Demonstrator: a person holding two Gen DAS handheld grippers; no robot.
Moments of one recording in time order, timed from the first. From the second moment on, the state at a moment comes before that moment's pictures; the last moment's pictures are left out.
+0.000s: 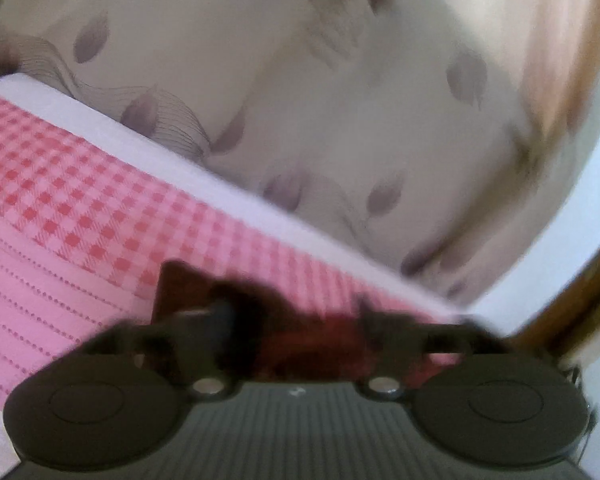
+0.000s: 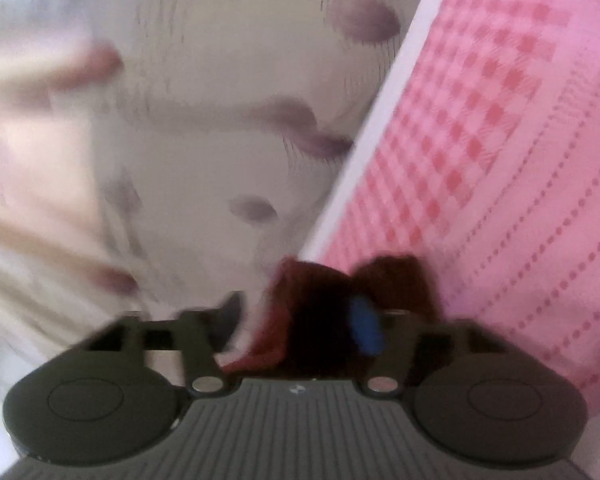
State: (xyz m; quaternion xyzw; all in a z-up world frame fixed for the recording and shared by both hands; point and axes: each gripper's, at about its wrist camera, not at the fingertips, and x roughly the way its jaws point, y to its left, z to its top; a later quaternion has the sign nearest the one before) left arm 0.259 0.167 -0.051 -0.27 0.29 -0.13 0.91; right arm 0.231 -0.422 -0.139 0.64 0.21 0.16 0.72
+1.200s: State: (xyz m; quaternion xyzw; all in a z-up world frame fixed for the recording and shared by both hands) left arm 0.145 0.175 -0.069 -0.09 0.38 -0.01 0.92; right arm 0.079 -0.359 -0.090 0.28 0.30 0.22 0.89
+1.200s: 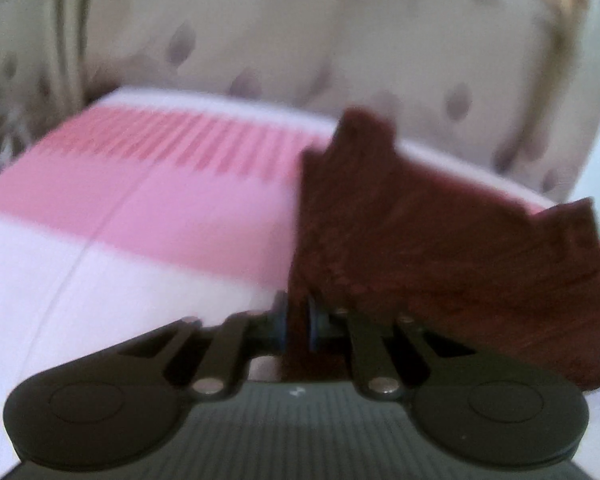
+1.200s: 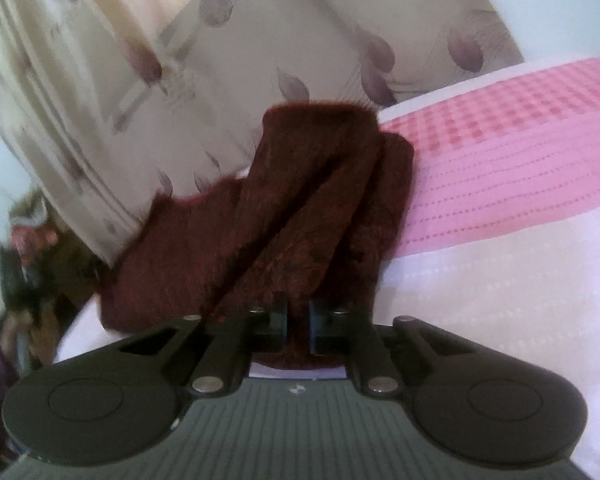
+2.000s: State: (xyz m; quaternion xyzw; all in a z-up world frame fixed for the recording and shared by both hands) left arm 0.149 0.140 -0.092 -0.01 0.33 0.01 0.94; right arm 0.085 -0.309 -0.068 0.08 0.32 0.23 0.91
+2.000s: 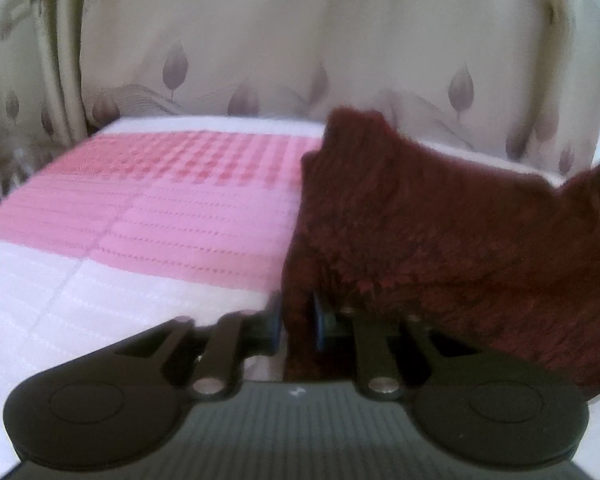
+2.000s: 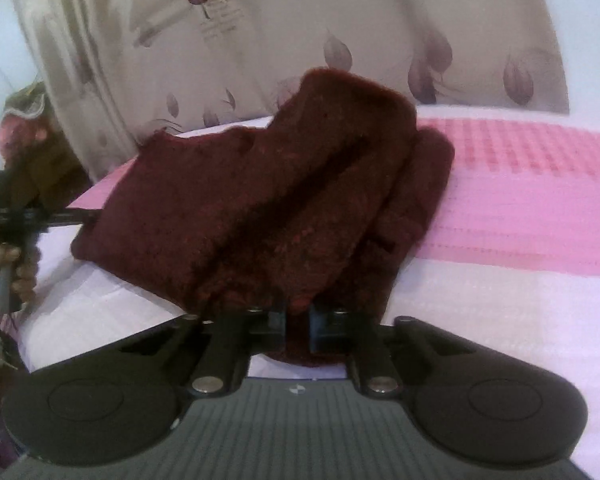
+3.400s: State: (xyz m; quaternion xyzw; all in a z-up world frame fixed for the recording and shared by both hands) left arm 0.178 0.114 -0.078 -0.01 0.27 -0.03 0.96; right arm 0.201 -0.356 -0.082 0.12 0.32 0.12 0.93
